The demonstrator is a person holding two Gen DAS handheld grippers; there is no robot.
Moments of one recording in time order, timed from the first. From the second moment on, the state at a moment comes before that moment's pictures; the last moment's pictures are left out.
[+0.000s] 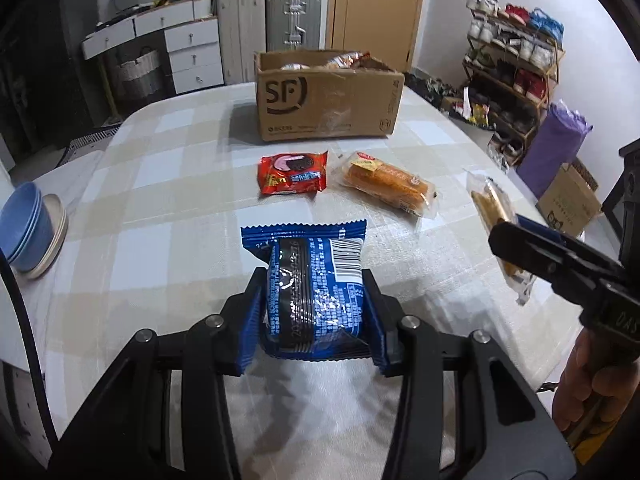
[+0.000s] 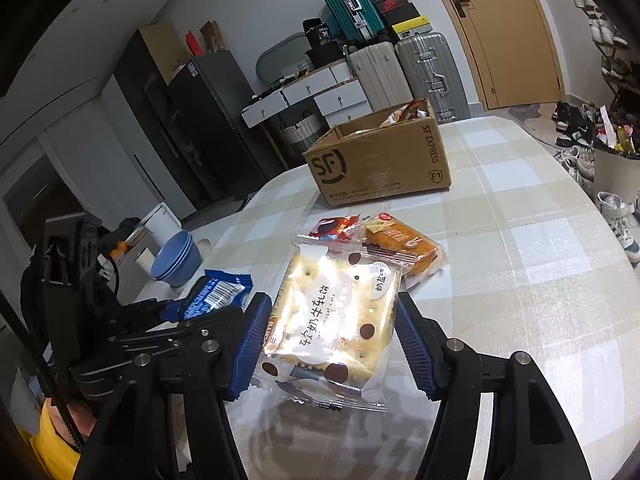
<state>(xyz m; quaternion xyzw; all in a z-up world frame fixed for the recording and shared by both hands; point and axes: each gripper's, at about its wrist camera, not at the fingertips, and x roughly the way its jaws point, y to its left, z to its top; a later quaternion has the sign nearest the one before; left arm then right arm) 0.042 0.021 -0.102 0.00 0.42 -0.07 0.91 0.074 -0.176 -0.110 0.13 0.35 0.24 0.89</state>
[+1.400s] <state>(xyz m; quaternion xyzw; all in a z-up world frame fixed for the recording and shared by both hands) 0.111 0.056 -0.035 -0.07 0.36 -0.09 0.92 0.136 -0.161 -0.034 0.09 0.30 0.26 0.91</state>
